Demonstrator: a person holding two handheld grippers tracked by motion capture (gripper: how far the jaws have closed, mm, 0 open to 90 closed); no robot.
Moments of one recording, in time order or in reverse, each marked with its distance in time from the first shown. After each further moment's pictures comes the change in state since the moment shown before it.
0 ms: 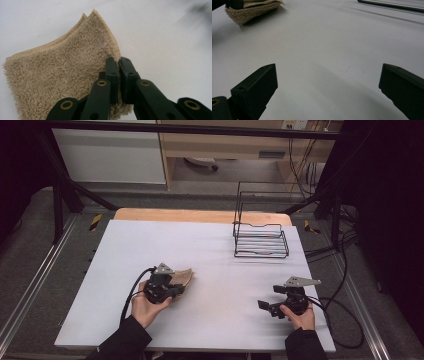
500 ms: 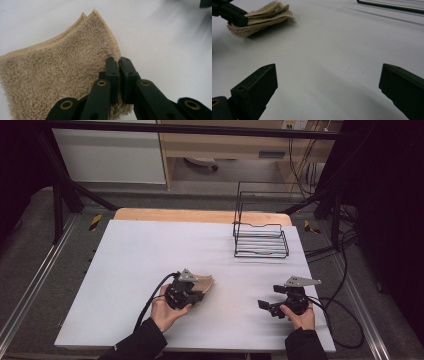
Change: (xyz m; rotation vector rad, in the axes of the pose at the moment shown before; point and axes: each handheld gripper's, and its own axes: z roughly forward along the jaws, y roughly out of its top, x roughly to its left) left arm -0.047 0.009 0.032 0.050 -0.075 0.117; right arm 0.000 0.000 -0.001 -0.003 -0.001 0.004
